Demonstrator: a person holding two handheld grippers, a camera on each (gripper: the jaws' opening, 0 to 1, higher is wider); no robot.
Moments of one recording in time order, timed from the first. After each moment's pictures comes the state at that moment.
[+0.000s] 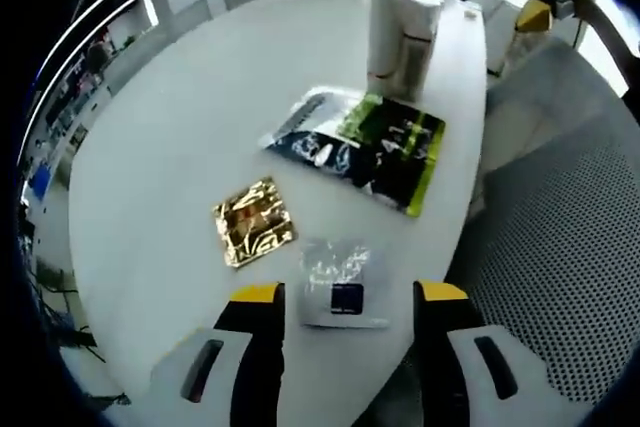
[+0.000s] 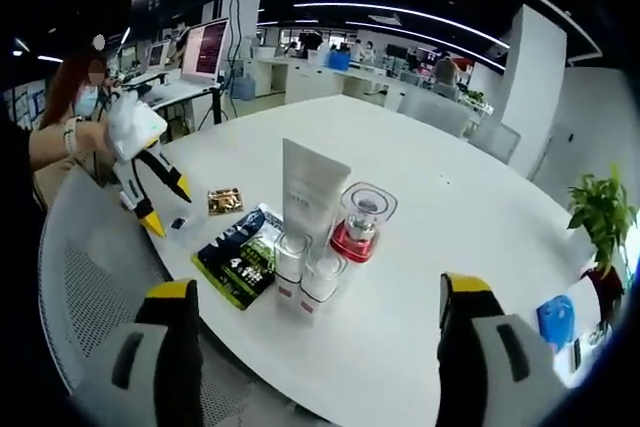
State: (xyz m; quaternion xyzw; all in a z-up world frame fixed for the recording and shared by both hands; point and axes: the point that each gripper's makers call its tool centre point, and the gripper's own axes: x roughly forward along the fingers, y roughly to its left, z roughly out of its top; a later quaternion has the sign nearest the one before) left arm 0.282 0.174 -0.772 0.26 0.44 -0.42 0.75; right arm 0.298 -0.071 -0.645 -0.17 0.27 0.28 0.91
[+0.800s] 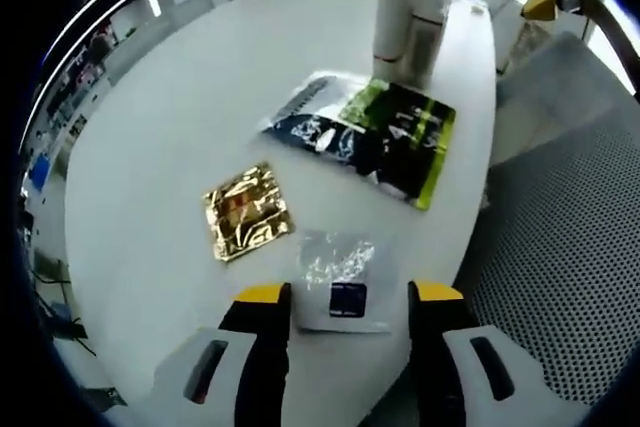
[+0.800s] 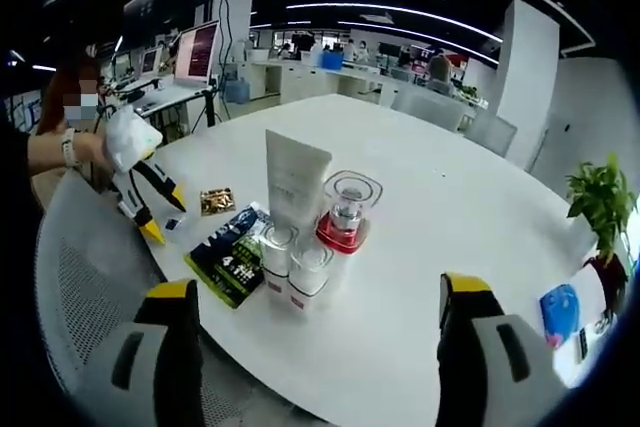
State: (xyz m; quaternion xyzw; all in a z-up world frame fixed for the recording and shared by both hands) left arm 0.283 0.175 -0.785 0.25 0.45 -0.41 0.75; right arm 0.300 -0.083 -0.651 -0.15 0.27 0.27 0.91
